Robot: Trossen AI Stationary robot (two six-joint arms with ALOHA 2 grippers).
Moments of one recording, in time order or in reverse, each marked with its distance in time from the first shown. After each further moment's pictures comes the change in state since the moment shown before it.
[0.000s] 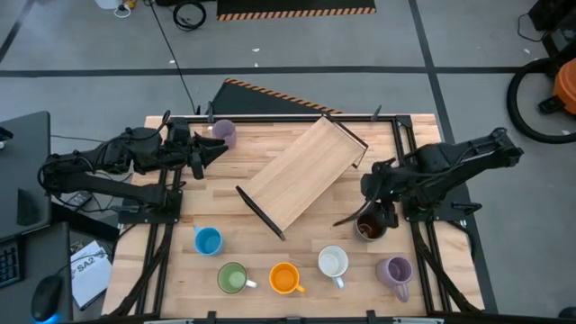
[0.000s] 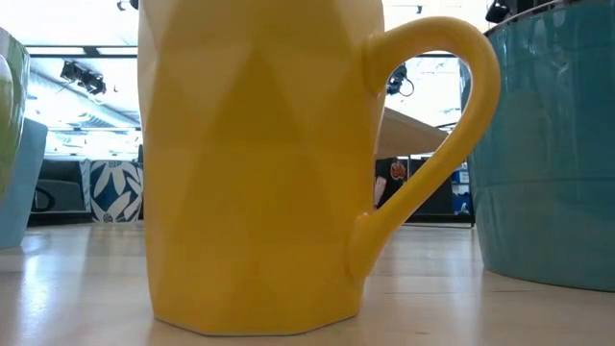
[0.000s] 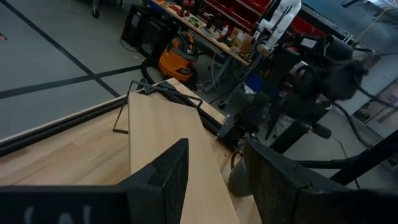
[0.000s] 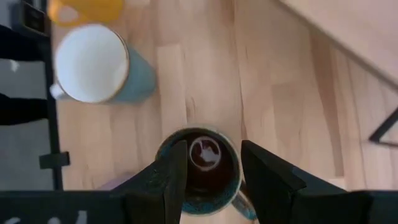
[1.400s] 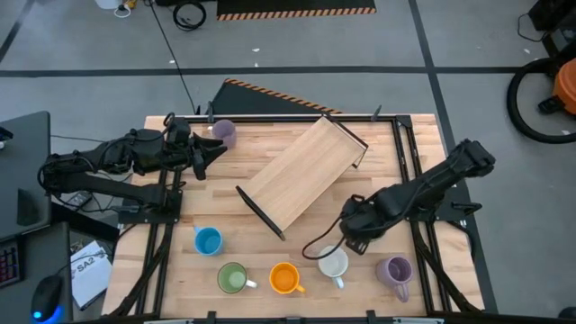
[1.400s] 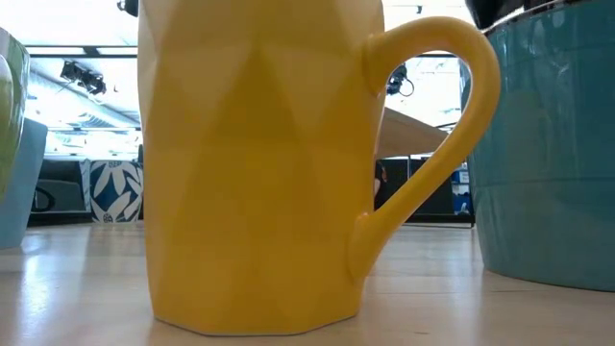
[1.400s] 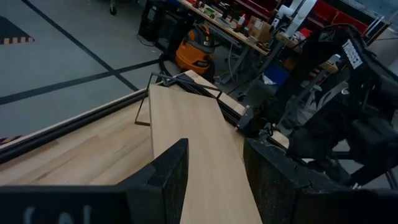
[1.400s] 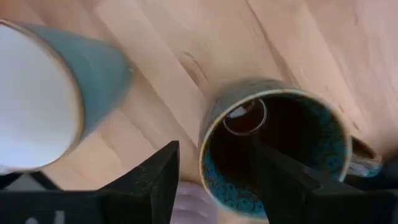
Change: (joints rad) left arm 0.000 0.000 -0.001 -0.074 -0.041 0.026; right arm 0.155 0.367 -0.001 0.011 -0.020 0.675
